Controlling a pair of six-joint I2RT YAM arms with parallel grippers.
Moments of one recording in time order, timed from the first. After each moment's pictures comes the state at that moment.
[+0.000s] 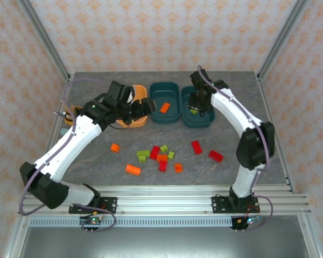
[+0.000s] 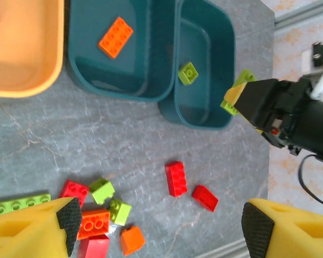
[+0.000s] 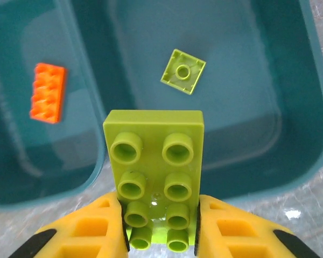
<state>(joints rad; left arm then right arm) -0.46 1.40 1.44 -0.84 0.18 -0.86 0.38 1.89 1.70 -1.02 0.05 0.66</state>
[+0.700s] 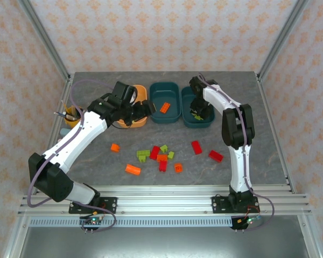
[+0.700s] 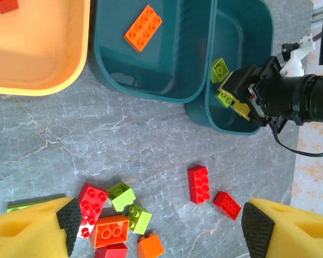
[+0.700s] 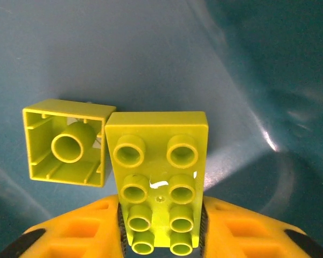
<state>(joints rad) -0.44 1.44 1.38 -0.81 0.19 -0.85 0.30 2.22 1.85 -1.10 0.07 0.87</state>
